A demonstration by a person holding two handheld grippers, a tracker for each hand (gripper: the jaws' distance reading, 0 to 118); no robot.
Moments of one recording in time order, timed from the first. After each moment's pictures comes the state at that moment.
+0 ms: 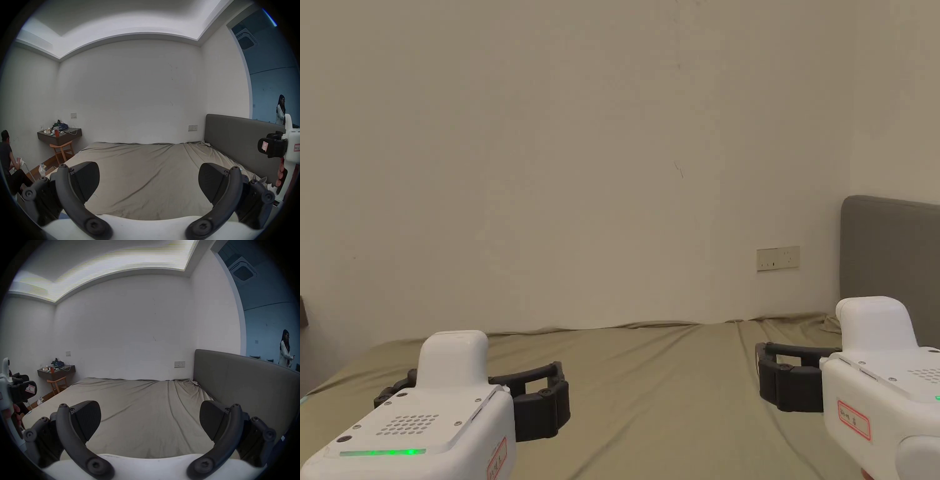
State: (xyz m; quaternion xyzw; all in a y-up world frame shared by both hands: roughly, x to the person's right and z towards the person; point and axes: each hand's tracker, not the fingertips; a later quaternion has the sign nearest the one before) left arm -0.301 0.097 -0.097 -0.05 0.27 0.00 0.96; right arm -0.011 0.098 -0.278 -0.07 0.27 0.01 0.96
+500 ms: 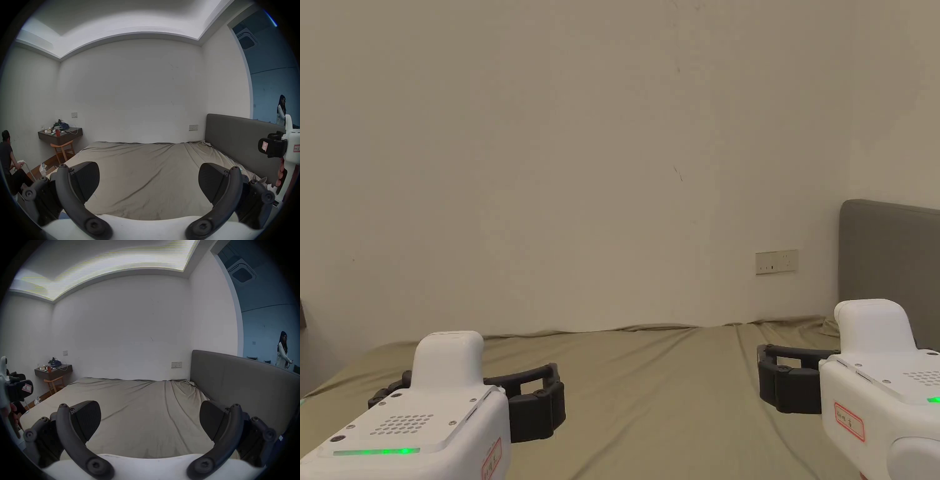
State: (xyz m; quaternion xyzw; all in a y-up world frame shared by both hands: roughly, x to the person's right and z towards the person) left arm -0.301 0.101 -0.093 -0.06 0.27 0.00 0.96; right arm -0.012 0.099 -0.276 -0.07 0.25 0.02 0.96
